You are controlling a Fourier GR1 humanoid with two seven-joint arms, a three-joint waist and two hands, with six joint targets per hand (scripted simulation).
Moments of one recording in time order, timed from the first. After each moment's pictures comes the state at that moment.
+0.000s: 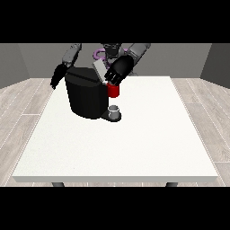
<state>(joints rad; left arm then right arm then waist) -1.27 0.44 0.13 -0.65 -0.77 -0.37 -0.11 -0.46 -0.08 -0.06 -1.26 0.16 -0.19 0.00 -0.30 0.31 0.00</state>
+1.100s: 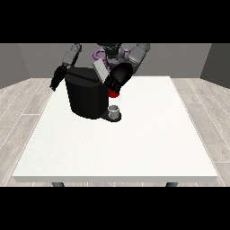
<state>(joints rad) -1.28 0.49 0.12 -0.63 -0.84 -0.27 -0.21 -0.48 -0.07 -0.05 -1.31 0.18 -0.20 0.02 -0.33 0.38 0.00</state>
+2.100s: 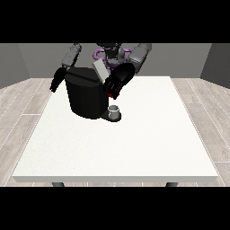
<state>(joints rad) -1.29 0.54 0.08 -0.64 -0.92 -0.21 -0.29 -0.50 -0.08 -0.04 -1.29 0.20 -0.21 0.03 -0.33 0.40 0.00</state>
